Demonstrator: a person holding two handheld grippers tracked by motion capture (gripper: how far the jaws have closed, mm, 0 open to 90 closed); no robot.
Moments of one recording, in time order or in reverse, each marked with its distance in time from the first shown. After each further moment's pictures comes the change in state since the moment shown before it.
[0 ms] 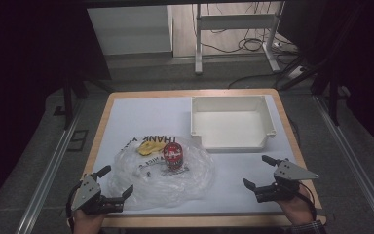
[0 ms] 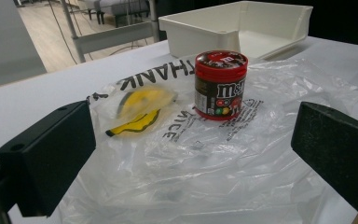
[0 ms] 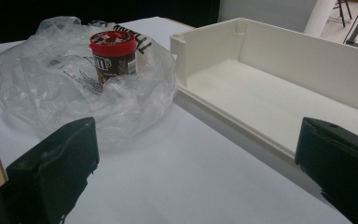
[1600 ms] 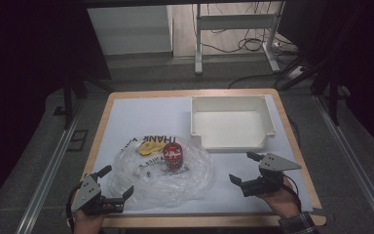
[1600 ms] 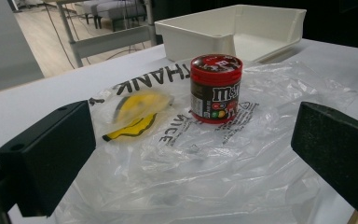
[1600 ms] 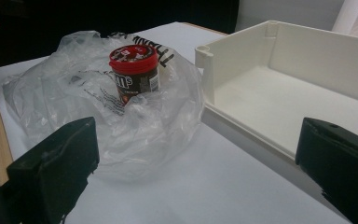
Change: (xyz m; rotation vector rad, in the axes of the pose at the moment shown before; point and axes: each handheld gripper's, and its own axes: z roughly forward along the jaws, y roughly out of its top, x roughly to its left) left arm -0.002 0.001 0.000 -0.009 -0.010 0.011; right arm 0.010 0.016 0.034 0.002 0.084 0.051
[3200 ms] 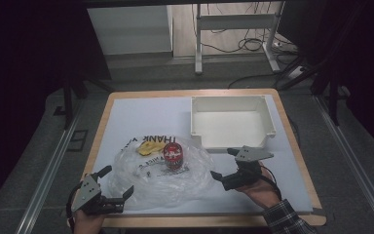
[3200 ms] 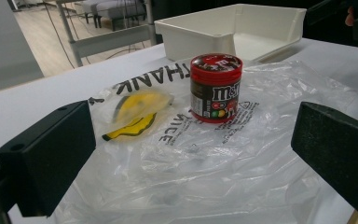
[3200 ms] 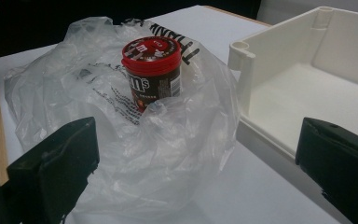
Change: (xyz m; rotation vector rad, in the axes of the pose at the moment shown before) left arm 0.000 0.000 0.000 0.002 -0.001 0.000; right arm 0.012 0.014 0.054 0.072 0.069 -0.018
